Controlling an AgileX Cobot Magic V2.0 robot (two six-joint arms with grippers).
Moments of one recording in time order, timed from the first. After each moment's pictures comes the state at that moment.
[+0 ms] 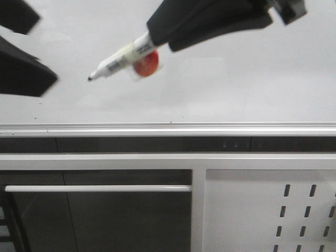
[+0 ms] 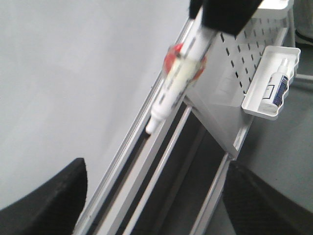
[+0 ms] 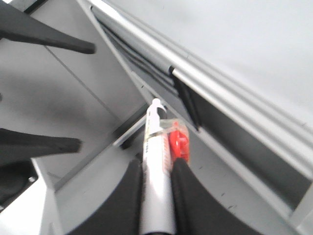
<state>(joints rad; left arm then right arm) -0.94 0.90 -0.65 0.50 0.46 -0.02 0.61 1.17 -0.84 0.90 0.48 -0.72</state>
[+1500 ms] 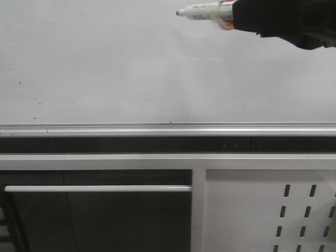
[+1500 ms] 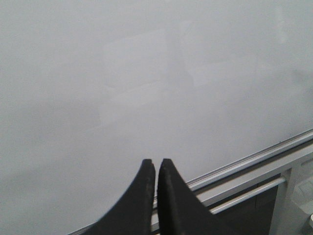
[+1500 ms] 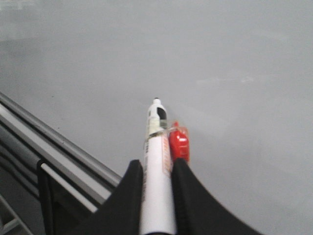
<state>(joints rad) -0.94 0.58 -0.61 1.04 0.72 -0.91 0.91 1.00 -0.37 0.71 -0.60 -0.75</state>
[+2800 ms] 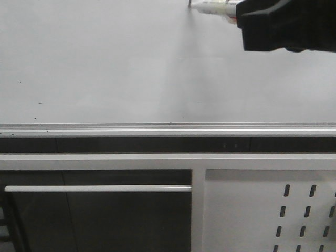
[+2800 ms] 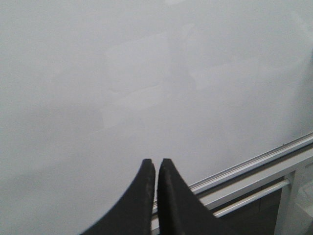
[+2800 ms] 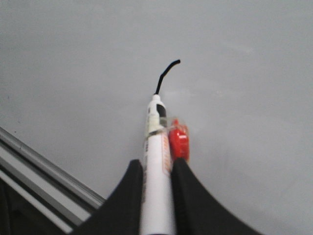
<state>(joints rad) -0.94 0.58 -0.61 1.06 0.72 -0.91 0.88 1.09 -0.37 0.71 -0.72 -0.77</state>
